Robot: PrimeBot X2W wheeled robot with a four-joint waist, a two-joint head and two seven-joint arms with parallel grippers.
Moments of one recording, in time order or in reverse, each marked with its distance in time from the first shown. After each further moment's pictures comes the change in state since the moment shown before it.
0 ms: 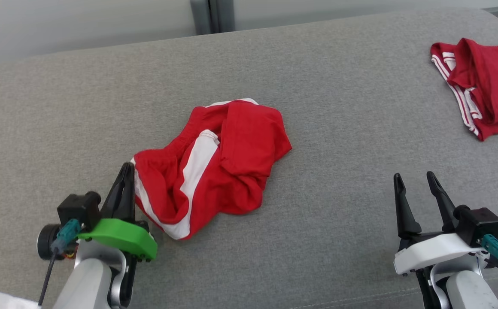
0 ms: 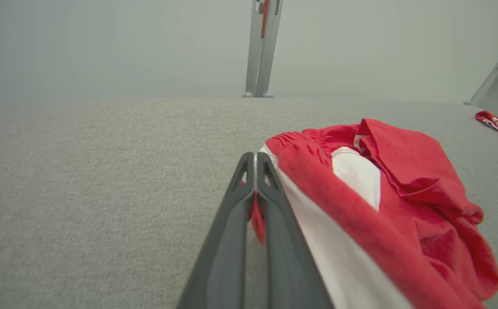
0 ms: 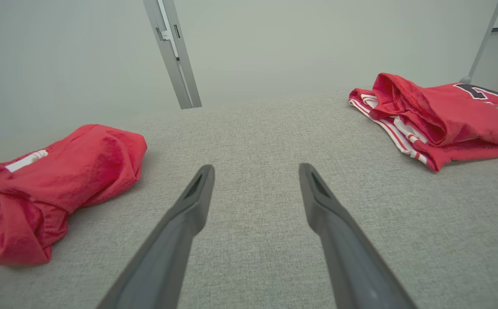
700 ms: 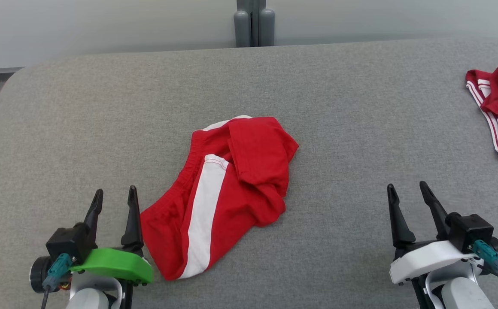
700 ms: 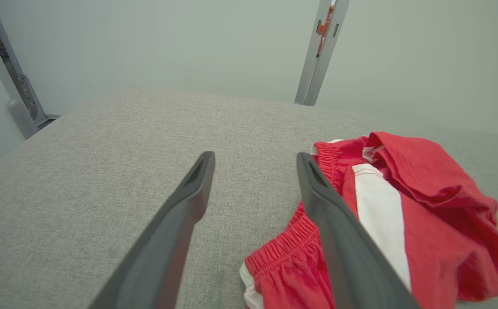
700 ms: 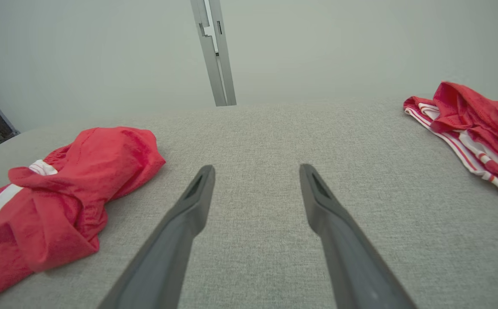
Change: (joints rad) left arm 0.175 -0.039 0.100 -0.109 0.027 0.017 -0.028; right arm 0.015 -0.016 0.031 0.030 0.001 0.000 0.000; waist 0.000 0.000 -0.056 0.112
